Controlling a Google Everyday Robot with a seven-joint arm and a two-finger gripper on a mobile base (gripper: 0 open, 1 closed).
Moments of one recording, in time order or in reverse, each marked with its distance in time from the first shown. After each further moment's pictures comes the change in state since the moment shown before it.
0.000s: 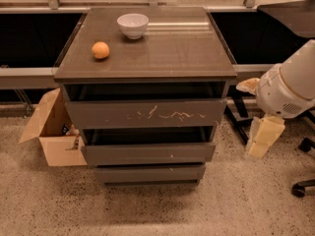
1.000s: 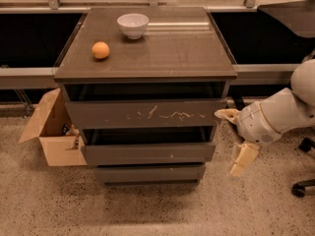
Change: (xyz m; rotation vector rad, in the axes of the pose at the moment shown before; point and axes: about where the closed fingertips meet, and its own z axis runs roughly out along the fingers) arm 0.010 0.014 0.105 -0.112 -0.271 -0.048
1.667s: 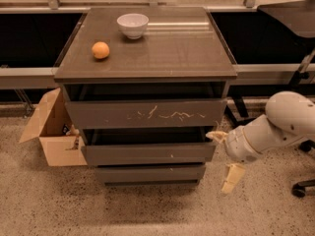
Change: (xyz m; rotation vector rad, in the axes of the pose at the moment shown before) arm 0.051 0.010 0.077 -0.072 0.013 -0.013
